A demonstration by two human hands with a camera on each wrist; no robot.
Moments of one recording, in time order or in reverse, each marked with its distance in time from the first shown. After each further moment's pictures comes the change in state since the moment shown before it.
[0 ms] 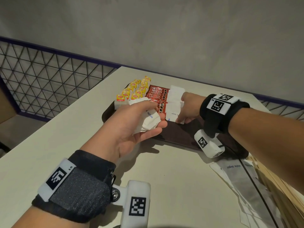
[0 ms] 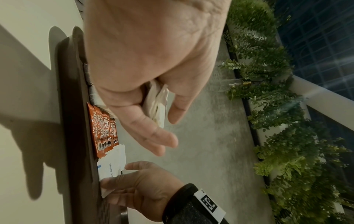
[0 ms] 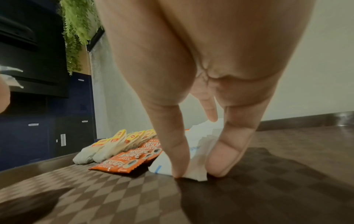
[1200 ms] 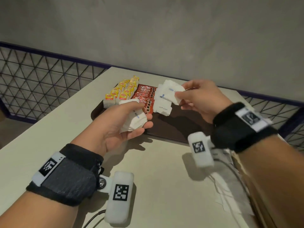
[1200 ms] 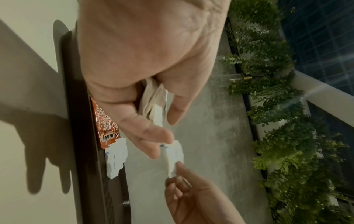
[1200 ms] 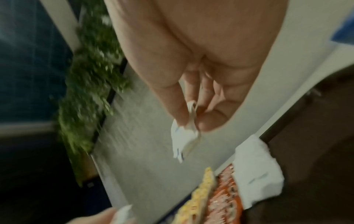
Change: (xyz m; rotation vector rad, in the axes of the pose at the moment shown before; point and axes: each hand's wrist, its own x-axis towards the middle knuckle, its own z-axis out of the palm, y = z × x) left_hand -0.010 -0.004 0.008 0.096 -0.009 -0.053; right_hand -0.086 0.030 -0.026 0.819 0.272 -0.185
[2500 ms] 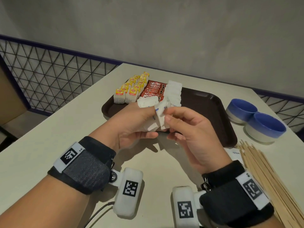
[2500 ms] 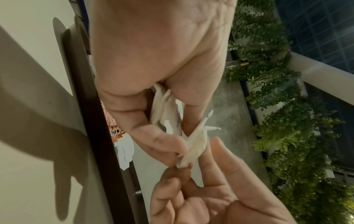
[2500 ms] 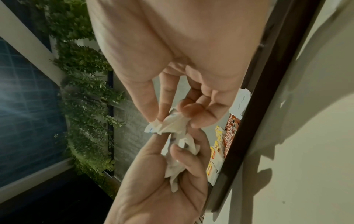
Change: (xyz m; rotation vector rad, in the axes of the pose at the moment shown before) left_hand 0.000 -0.016 0.008 0.164 -0.096 0.100; right_hand -0.088 0.052 0.043 0.468 -0.232 -0.127
